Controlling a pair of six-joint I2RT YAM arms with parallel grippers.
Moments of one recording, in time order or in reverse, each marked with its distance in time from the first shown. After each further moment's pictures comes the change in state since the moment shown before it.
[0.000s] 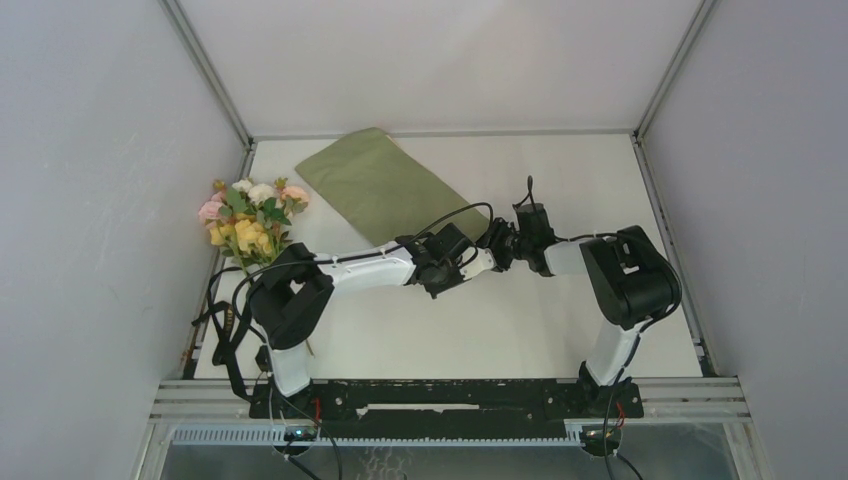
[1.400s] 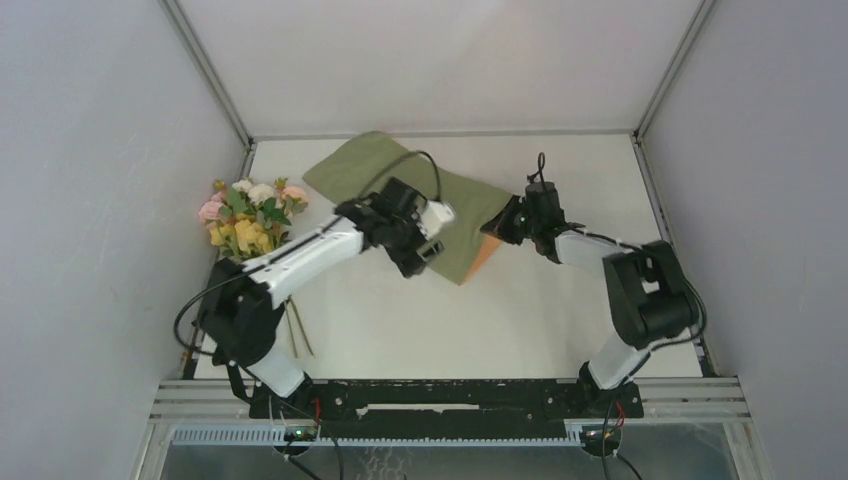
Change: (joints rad) left arm 0.201 -0.193 0.046 -0.206 0.184 0.025; right arm -0.032 -0.084 0.106 -0.120 0.193 -0.131
